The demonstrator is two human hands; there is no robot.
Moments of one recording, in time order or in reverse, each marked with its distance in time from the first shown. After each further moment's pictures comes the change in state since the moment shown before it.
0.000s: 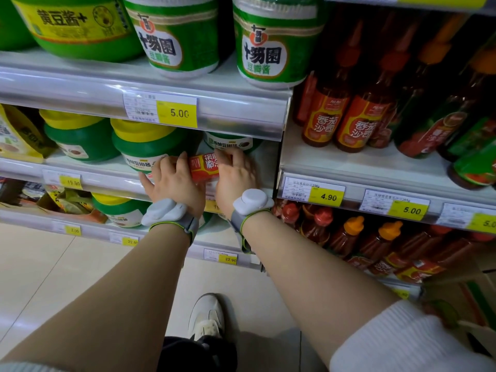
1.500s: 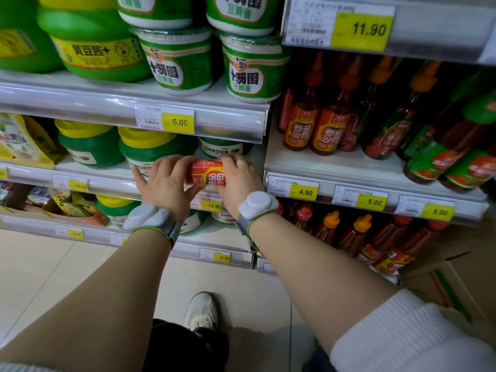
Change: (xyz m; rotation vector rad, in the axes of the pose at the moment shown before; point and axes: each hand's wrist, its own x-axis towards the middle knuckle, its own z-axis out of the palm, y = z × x) left_hand -0.016 -0.007 -0.051 -0.062 0.096 0.328; right_hand -0.031 0.003 -0.063 0.048 -0.032 -0.069
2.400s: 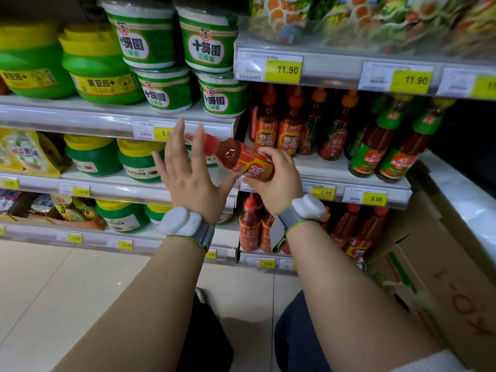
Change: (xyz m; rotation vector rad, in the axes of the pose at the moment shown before) left_hand -0.016 0.127 -0.083 -0.179 0.472 0.015; right_hand -0.077 0.047 -0.113 0.389 0.316 0.107
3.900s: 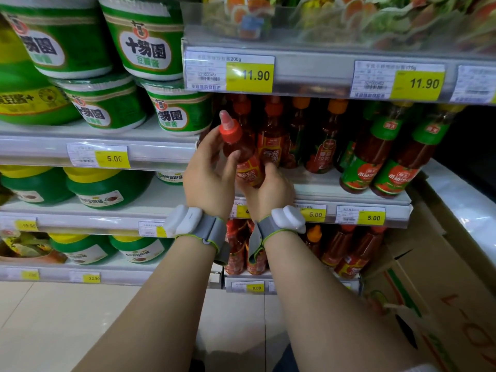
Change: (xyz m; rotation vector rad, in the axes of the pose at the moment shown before) left_hand 0.035 0.053 0.080 -0.641 -0.236 -0.325; right_hand 0.045 0.036 0.013 -0.169 0.126 0.272
